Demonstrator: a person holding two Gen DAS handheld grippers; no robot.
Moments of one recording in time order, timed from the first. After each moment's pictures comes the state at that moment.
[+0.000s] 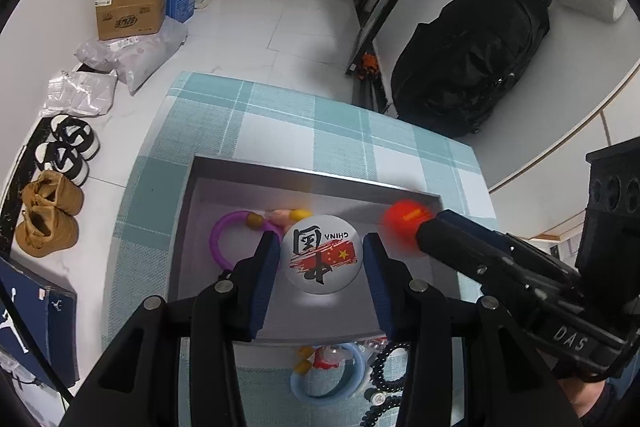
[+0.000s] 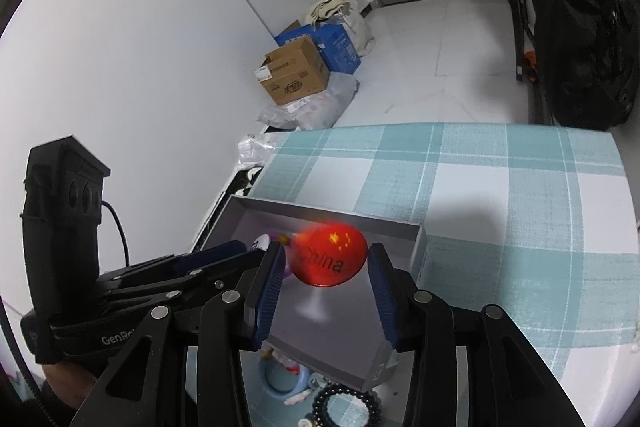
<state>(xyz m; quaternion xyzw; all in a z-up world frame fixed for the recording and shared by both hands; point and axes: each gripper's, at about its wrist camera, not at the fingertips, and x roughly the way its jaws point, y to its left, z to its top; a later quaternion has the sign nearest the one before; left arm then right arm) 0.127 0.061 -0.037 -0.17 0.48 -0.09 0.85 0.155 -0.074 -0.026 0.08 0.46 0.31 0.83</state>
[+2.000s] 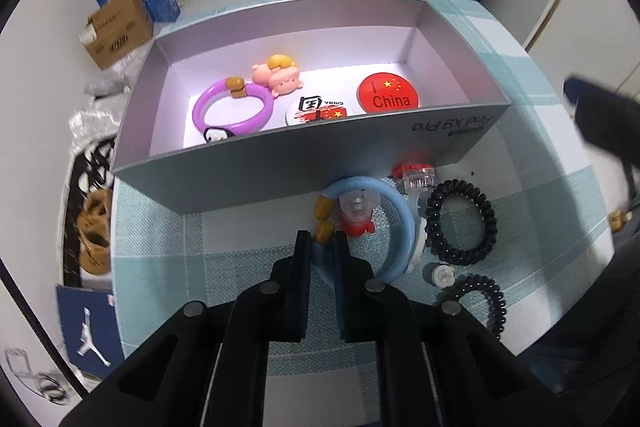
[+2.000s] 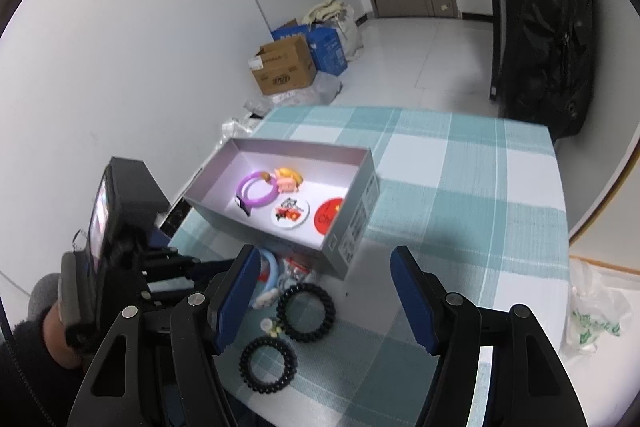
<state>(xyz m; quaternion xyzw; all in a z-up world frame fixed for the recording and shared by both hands) 0.080 0.028 -0.085 0.03 0.56 -0.07 0.82 0.082 -0.122 -0.013 0.01 0.45 0.29 0.85</state>
